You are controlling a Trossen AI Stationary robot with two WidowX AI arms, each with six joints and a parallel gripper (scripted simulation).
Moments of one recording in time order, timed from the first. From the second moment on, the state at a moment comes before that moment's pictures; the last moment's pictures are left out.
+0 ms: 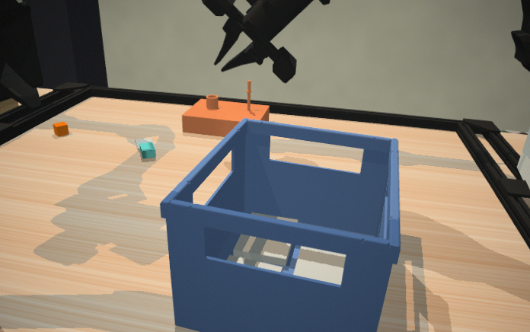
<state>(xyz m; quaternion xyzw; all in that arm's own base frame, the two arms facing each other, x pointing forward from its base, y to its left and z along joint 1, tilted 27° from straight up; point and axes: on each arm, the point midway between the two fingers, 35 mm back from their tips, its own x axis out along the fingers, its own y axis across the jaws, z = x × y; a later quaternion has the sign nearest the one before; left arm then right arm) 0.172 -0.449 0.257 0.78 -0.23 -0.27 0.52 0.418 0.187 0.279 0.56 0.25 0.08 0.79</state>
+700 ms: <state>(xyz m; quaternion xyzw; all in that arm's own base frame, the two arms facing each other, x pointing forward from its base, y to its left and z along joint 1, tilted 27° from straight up) 0.222 -0.480 0.268 0.69 -0.24 -0.15 0.66 0.357 0.225 0.203 0.53 0.47 0.04 0.70</state>
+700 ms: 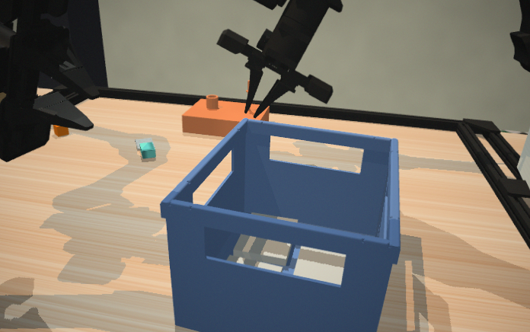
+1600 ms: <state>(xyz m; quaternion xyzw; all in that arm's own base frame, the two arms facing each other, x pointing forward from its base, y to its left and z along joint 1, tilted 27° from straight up) 0.256 -0.465 0.259 0.59 -0.25 -0.01 0.77 0.282 0.229 0.148 0.51 0.65 -0.07 0.56</state>
